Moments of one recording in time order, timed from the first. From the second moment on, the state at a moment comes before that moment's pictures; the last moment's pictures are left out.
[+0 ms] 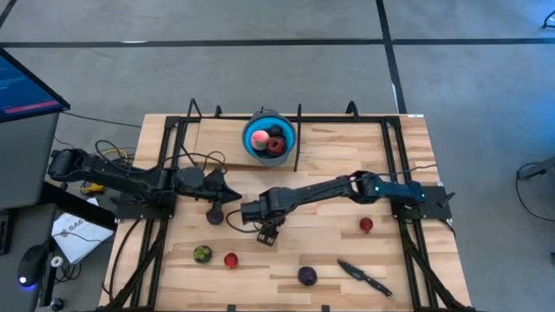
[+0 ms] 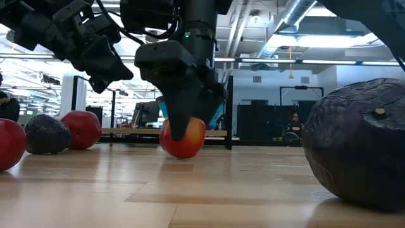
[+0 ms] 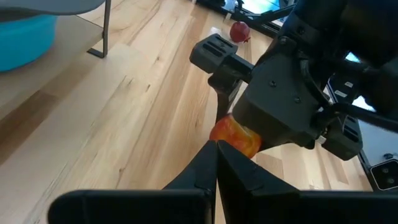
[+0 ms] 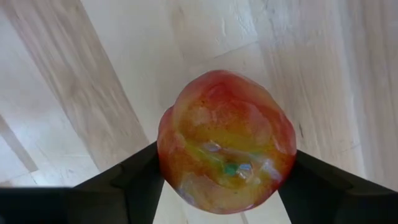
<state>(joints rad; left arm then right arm) -0.06 0.92 0.31 0.18 -0.04 -0.41 0.17 2.46 2.20 -1.21 -0.03 0.52</state>
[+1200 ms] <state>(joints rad) -0.17 1.09 0.36 0.43 0.00 -0.18 0.31 1.82 1.26 -0.58 0.24 0.60</state>
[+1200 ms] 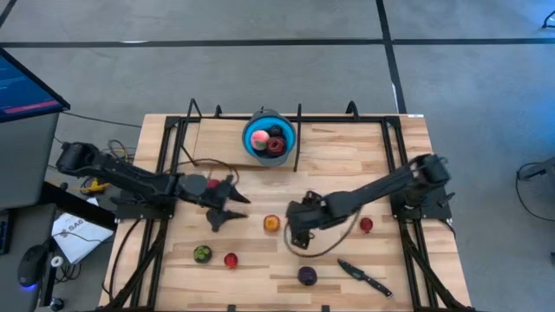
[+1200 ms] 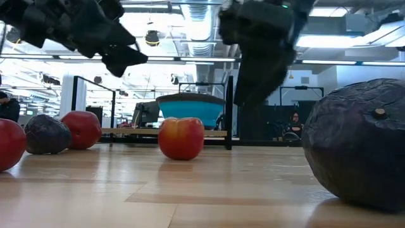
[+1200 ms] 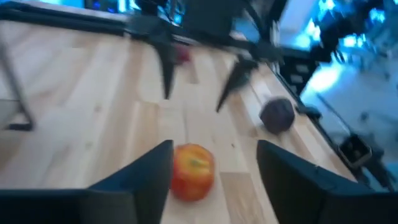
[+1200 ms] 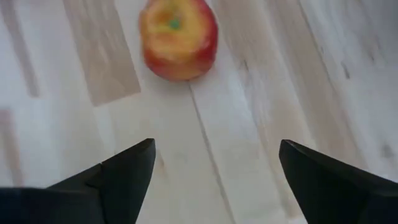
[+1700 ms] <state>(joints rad) -0.20 1.65 0.72 0.43 0.02 -0.05 0.46 1.60 0.76 -0.08 0.76 0.99</state>
